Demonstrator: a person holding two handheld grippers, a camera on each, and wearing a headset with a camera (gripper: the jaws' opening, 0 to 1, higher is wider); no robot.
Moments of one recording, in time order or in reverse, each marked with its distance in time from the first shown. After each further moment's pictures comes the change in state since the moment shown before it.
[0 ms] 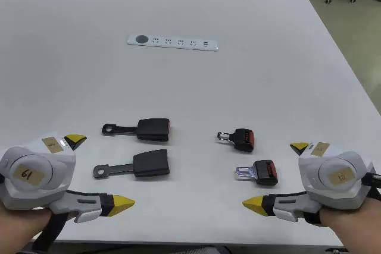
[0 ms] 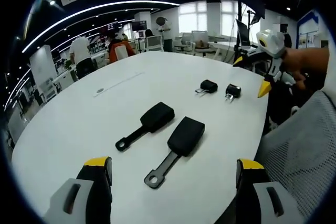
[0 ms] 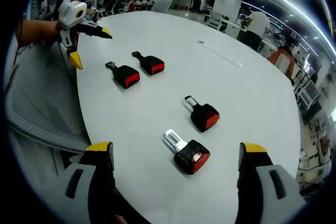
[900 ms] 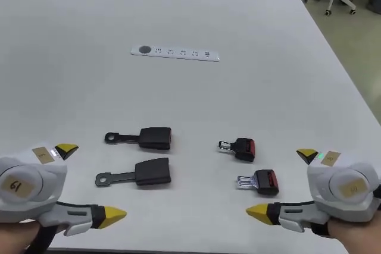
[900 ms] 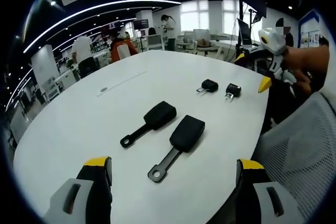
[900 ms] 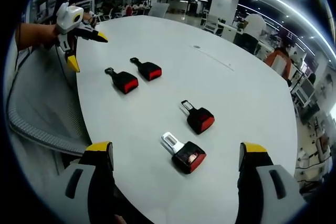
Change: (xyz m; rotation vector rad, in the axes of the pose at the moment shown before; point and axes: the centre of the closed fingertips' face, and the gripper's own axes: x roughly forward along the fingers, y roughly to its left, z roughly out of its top) left arm -0.005 0.003 -0.004 -0.035 0.004 0.013; right arm -0.001 -0.001 0.005 -0.005 -0.015 -0.011
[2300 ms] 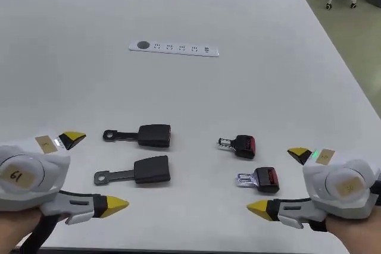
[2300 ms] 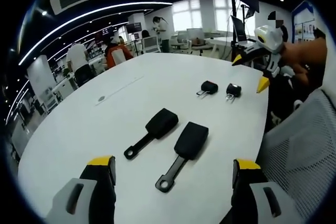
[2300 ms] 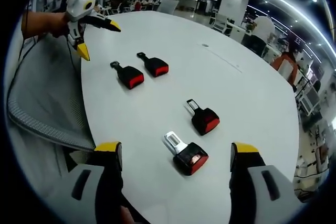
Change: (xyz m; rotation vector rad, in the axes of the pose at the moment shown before) left arm 0.009 0.008 0.017 0.075 0.010 -0.001; right arm 0.007 0.004 -0.002 -0.065 0.027 0.042
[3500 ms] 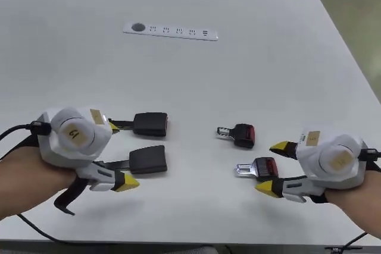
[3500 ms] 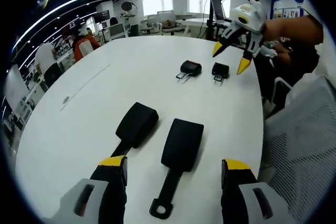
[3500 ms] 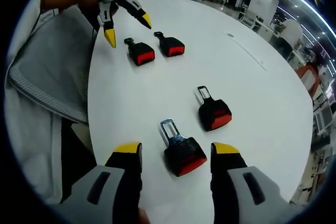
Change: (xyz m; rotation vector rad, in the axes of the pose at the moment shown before) left arm 0.071 -0.017 -0.001 0.118 0.142 -0.237; right arm 0.035 -0.012 -0.029 -0.163 0.112 0.189
